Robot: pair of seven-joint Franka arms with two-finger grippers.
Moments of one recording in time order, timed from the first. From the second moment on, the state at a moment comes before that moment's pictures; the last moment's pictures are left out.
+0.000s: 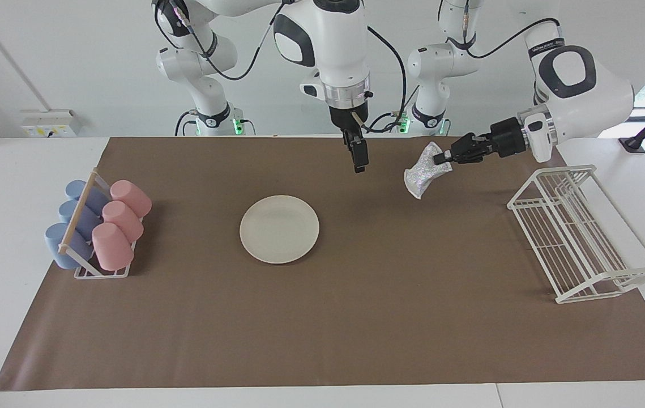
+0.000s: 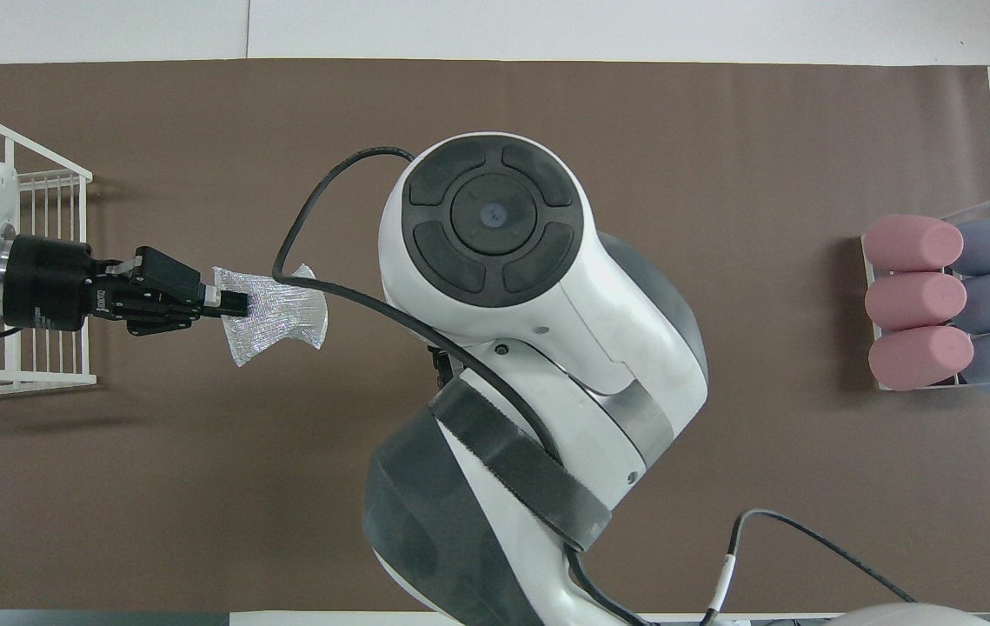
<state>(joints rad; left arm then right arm) 0.09 -0.06 -0.06 -2.01 -1.05 1.59 0.10 0.33 0.38 0.45 -1.25 -0.07 1.73 2.15</state>
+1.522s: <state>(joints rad) -0.04 -0.06 -0.07 -2.18 -1.39 1.60 0.34 0.39 0.37 0.46 -1.30 -0.07 1.77 2.17</state>
